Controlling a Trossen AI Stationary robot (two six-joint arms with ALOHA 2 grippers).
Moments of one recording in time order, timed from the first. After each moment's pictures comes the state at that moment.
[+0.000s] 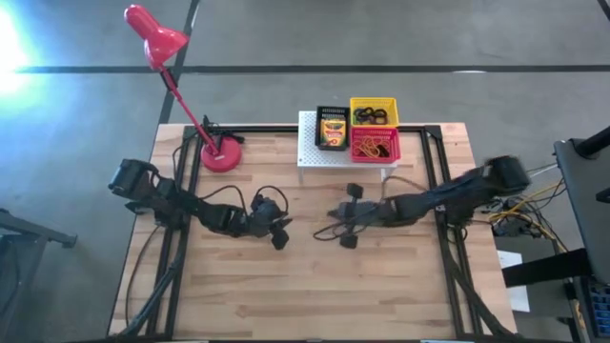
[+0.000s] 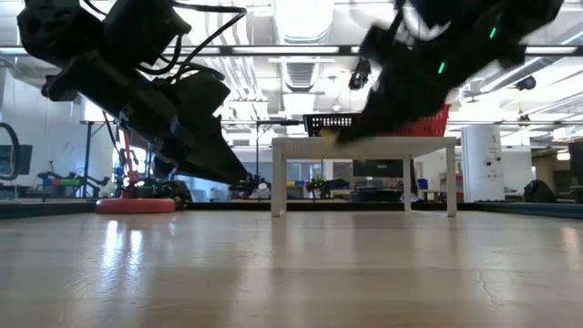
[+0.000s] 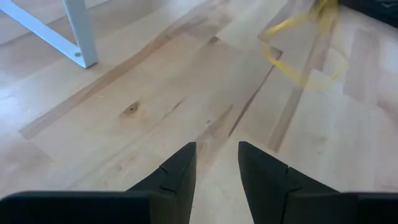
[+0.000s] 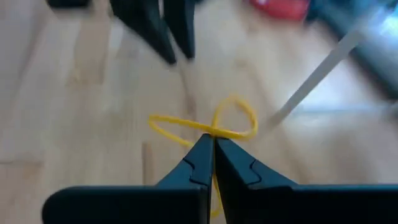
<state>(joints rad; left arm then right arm) -0.23 1.62 0.55 0.38 -0.51 -0.64 0.17 1.55 0.70 0.24 0.37 0.11</state>
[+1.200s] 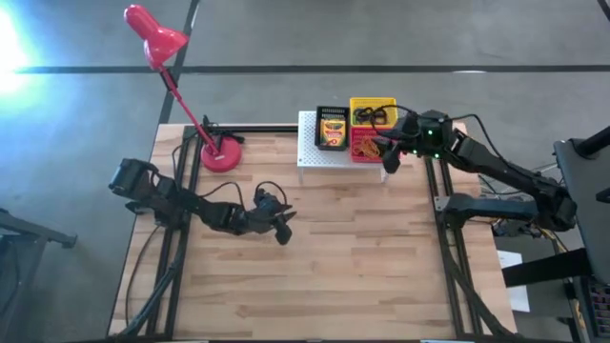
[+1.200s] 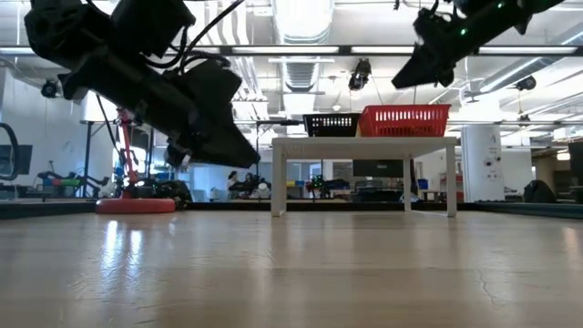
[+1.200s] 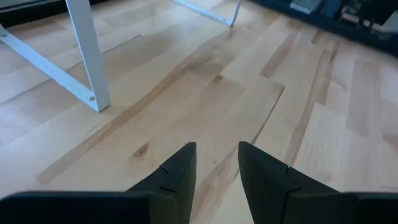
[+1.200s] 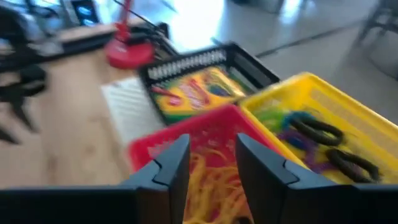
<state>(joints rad) -0.20 1.62 0.56 0.47 -0.57 -0.55 -0.62 0.92 0.78 -0.30 -0.06 -0.03</state>
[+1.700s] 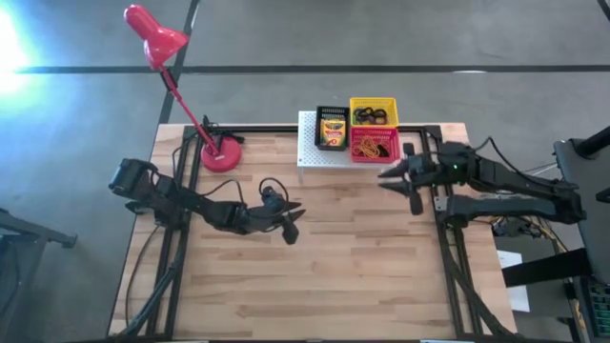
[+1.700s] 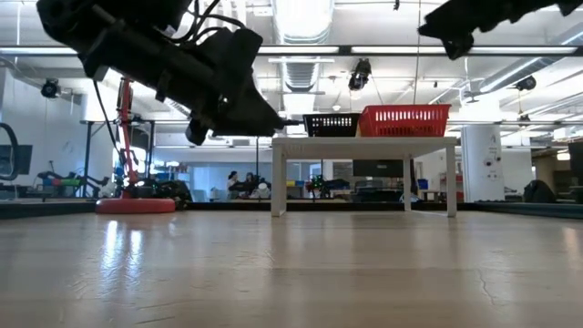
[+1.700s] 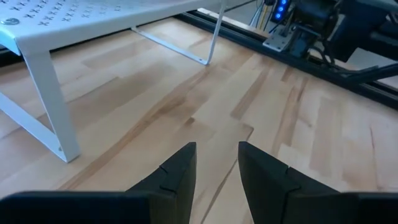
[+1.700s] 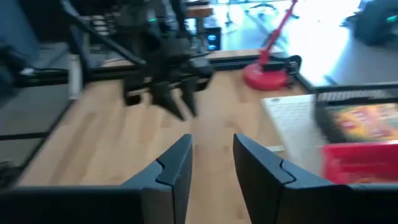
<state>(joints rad) -0.20 1.62 0.65 0.51 -0.57 -0.48 -0.25 0.65 0.70 -0.34 -0.21 0.03</state>
